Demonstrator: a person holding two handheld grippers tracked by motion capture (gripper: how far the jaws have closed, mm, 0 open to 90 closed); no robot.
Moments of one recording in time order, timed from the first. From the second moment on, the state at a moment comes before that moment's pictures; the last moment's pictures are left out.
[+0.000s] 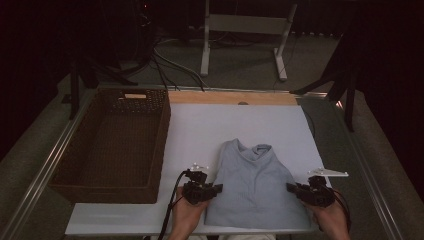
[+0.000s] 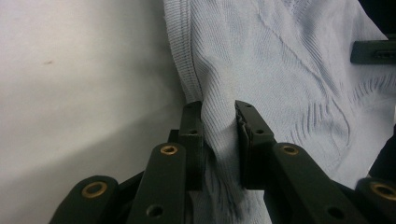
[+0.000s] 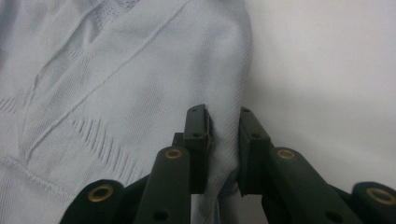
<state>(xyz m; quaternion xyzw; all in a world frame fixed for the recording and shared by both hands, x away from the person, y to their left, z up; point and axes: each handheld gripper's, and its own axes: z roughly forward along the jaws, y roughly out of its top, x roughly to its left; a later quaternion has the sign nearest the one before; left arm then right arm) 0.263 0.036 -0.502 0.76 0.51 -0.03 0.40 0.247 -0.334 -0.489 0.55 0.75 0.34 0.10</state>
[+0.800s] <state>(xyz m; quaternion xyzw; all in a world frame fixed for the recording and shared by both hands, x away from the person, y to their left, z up) 0.261 0.054 -0.489 0.75 0.50 -0.01 0.43 0.232 -0.343 -0.486 0.55 0.75 0.35 0.09</state>
